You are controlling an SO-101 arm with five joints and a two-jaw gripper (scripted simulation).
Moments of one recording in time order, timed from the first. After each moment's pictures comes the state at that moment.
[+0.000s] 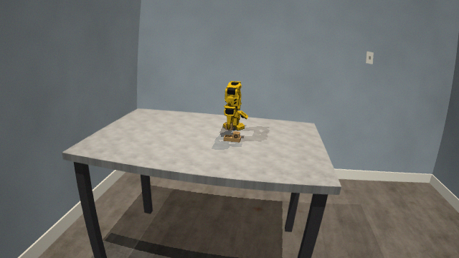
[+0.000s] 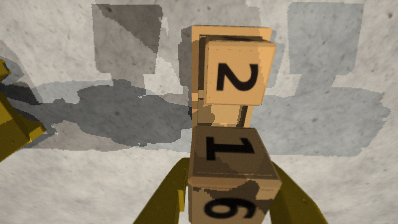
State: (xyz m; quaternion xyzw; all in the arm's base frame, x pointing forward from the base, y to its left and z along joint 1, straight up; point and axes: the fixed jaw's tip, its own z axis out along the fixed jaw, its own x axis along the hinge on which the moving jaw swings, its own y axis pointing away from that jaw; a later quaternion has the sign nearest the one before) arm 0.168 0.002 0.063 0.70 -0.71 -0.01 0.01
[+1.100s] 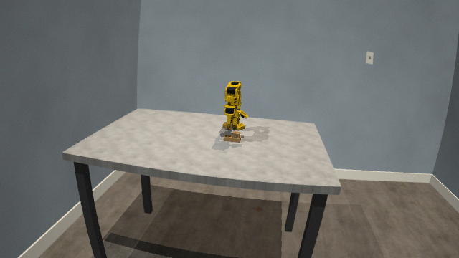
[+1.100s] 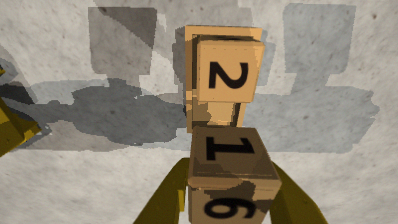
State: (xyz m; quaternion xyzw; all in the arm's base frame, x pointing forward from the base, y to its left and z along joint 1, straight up) arm 0.171 0.002 0.066 0.70 -0.71 0.00 0.00
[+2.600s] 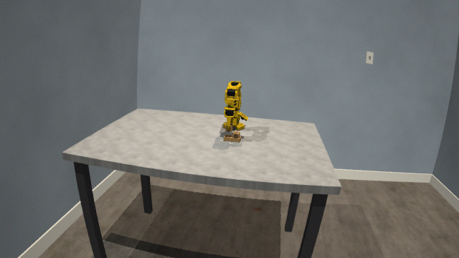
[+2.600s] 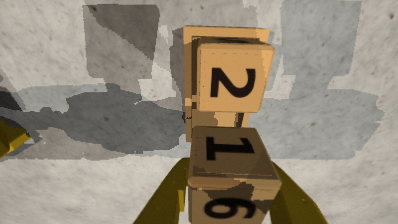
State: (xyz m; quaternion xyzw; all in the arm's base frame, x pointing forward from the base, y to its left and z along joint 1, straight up) arm 0.171 0.002 0.056 0.70 -0.71 0.00 0.00
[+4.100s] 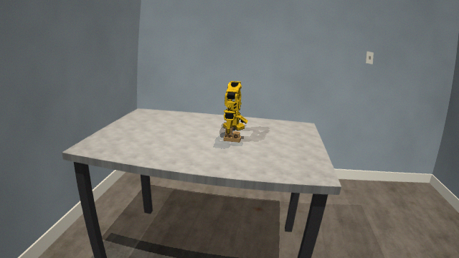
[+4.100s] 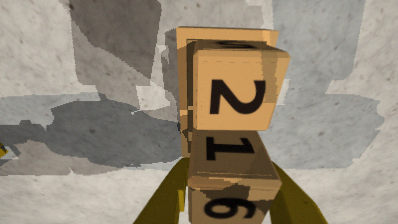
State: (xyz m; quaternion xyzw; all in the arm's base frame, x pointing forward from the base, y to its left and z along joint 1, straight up) arm 0.172 0.002 0.041 0.70 -0.71 0.01 -0.01
